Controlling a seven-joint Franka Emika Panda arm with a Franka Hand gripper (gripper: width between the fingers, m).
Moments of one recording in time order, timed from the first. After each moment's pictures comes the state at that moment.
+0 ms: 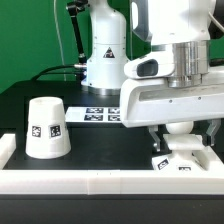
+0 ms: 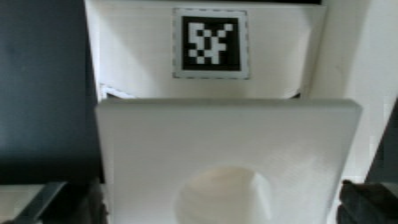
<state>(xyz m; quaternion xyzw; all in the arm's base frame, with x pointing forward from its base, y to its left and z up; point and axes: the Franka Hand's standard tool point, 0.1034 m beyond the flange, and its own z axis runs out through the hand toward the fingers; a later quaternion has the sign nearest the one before) 0.616 0.101 0.053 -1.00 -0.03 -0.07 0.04</state>
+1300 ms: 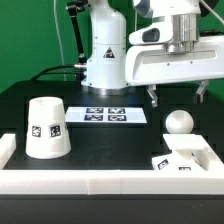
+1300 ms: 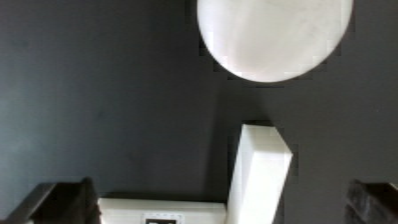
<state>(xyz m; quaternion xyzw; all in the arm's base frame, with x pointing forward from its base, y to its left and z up) 0.484 0.119 0.085 -1.00 -0.07 -0.06 0.03</state>
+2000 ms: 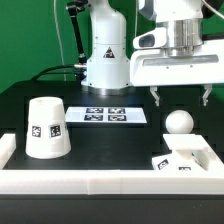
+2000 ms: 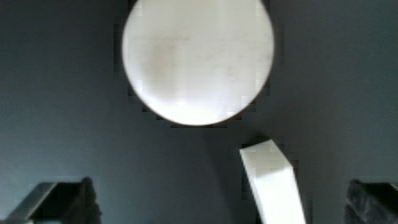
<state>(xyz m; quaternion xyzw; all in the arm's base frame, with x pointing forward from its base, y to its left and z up) 0.469 0.133 0.077 -0.98 0.17 -0.04 0.06</state>
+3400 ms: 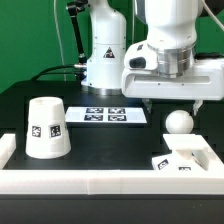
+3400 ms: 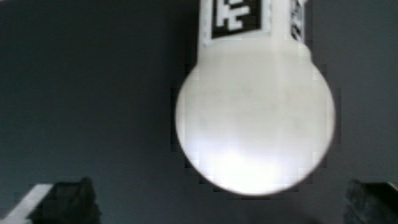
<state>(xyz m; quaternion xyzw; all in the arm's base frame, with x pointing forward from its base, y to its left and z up) 0.459 0.117 0.056 -0.97 0.14 0.17 0.06</state>
